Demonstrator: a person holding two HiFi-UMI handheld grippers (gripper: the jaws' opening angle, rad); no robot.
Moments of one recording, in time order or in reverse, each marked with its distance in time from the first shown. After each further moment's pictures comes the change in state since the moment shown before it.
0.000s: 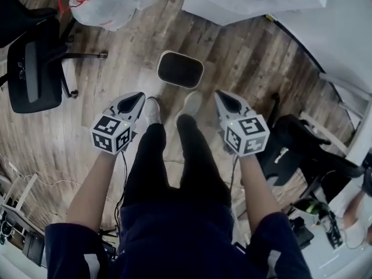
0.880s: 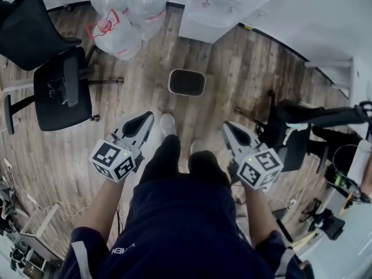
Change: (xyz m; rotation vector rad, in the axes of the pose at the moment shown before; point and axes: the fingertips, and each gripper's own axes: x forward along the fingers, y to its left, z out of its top) left arm -0.231 -0.105 0.094 0.100 -0.271 -0.200; right arm -0.209 0.181 0.032 0.213 -0.289 -0.007
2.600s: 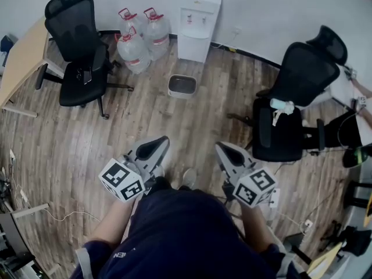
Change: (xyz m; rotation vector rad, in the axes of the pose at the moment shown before) left arm -0.222 -0.433 -0.169 0.159 -0.245 -0.099; right arm -0.388 0.155 -0.231 -0.161 -0.299 0.194
